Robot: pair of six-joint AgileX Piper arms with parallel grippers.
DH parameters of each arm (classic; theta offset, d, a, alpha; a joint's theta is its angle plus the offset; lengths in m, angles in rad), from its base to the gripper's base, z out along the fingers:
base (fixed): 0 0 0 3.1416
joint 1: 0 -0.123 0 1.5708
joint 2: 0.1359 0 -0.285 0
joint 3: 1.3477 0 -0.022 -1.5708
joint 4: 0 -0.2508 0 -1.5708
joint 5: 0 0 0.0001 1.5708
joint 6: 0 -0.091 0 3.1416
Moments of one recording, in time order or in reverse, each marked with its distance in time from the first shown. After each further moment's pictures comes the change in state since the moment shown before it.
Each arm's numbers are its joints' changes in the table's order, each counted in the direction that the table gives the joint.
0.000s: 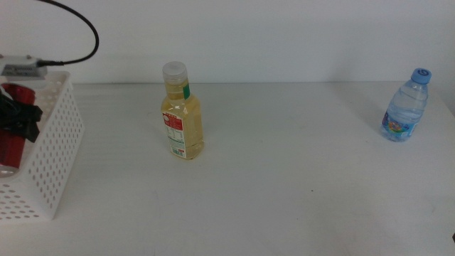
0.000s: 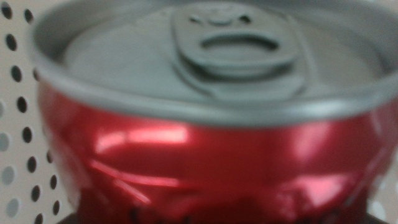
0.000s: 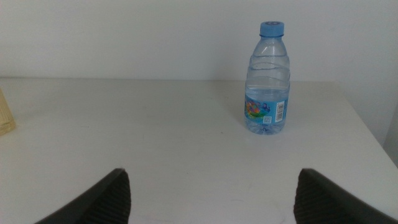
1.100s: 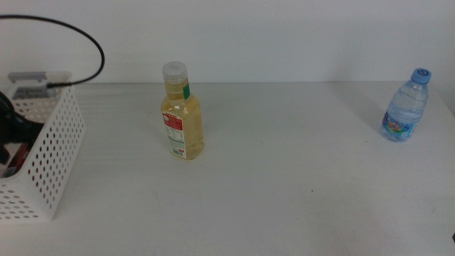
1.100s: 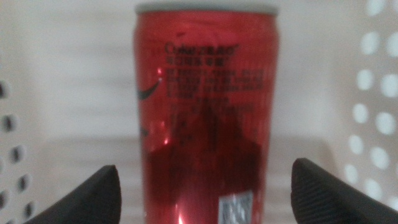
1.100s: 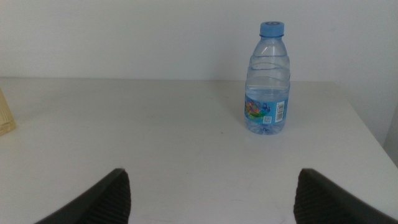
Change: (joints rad) left arm 0.000 0.106 -0.009 -0.014 -0.054 0.056; right arm 0.000 0.000 0.000 0.000 0.000 0.000
